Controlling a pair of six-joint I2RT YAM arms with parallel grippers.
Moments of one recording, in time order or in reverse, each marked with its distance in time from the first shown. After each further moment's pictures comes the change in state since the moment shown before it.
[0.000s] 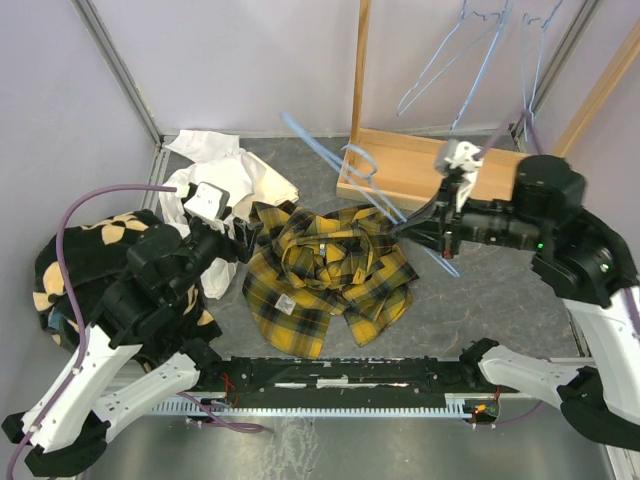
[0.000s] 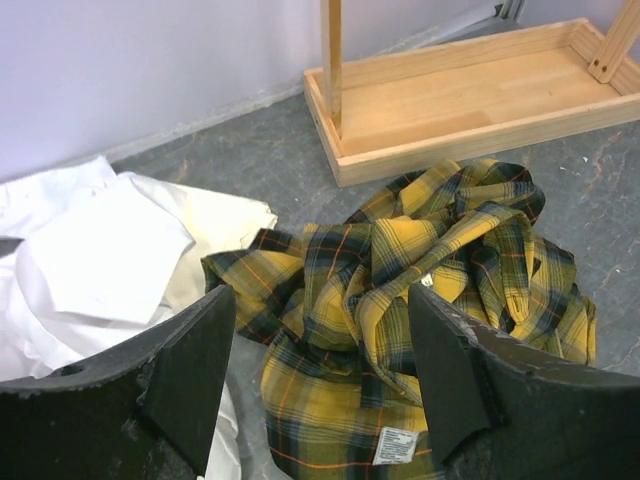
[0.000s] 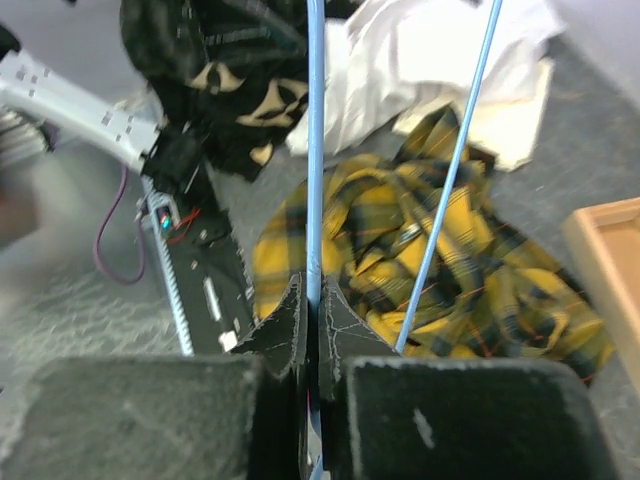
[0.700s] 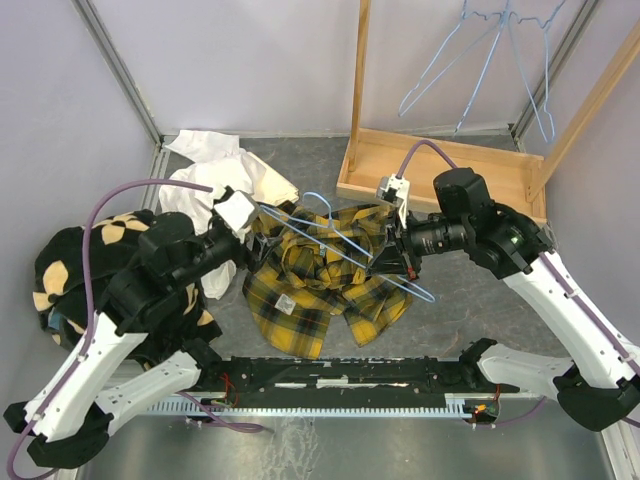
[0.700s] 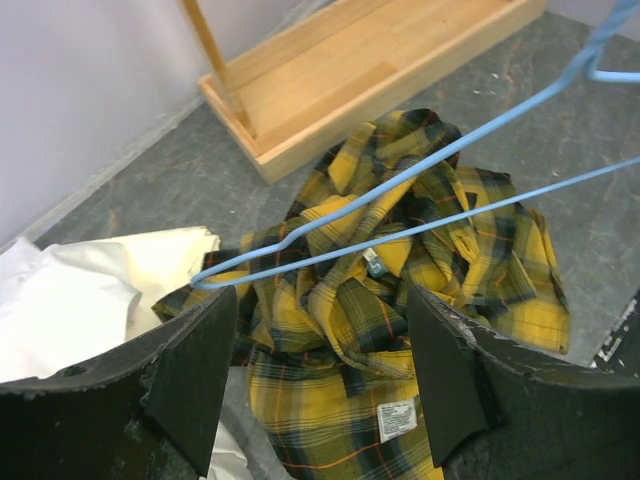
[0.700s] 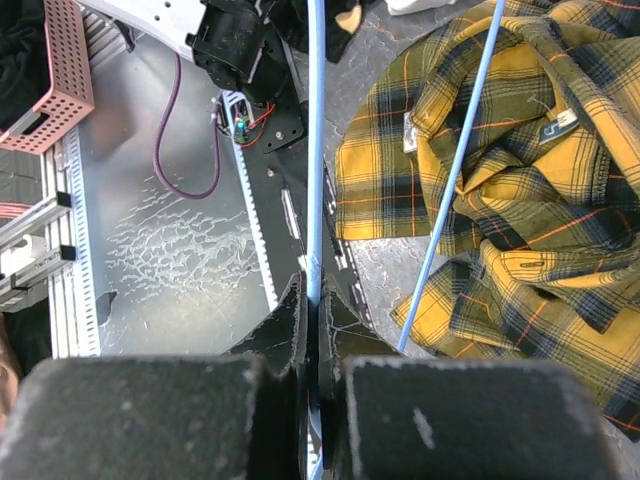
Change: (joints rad) left arm 0.000 0.064 0.061 -0.047 0.275 0.200; right arm 0.057 0.070 -0.354 0.042 -0.184 0.048
